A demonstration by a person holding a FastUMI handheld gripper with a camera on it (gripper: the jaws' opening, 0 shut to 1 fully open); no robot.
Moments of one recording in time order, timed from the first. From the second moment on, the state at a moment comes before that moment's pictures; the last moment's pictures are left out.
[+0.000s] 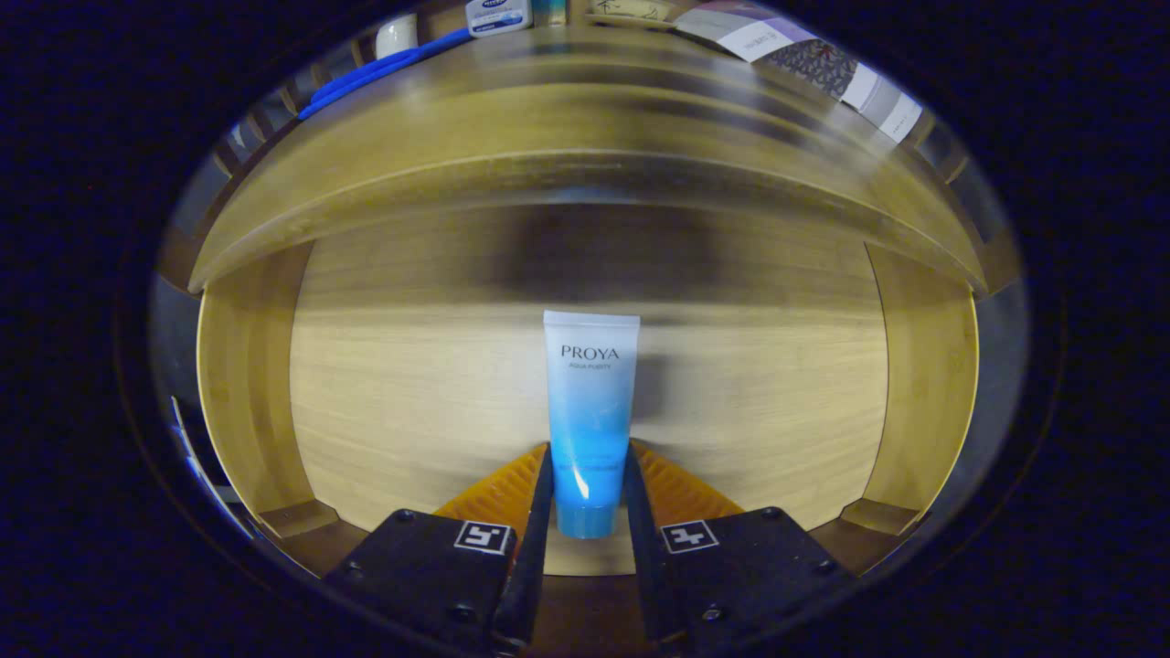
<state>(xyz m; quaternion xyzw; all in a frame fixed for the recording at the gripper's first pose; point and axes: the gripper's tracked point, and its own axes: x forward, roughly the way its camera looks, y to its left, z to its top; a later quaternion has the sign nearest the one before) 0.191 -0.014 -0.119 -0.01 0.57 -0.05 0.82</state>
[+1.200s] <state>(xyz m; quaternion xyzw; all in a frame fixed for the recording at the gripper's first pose) 0.155 -0.001 0.019 0.01 0.44 0.01 0.90</state>
